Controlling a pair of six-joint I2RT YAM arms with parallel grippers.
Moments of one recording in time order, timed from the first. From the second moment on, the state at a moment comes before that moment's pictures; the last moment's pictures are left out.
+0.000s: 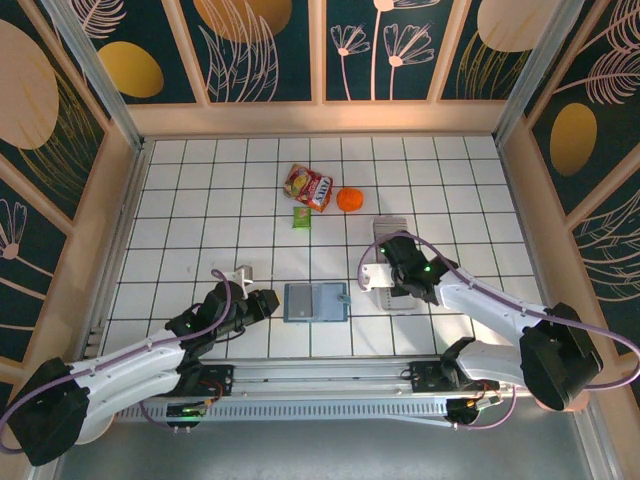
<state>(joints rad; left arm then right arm) -0.78 0.82 0.12 0.11 0.07 -1.08 0.66 1.18 0.62 -0.48 0.26 -1.14</state>
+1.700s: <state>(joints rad) -0.78 0.88 0.13 0.15 0.12 -1.08 0.72 1.00 0.81 -0.45 -0.24 0.55</state>
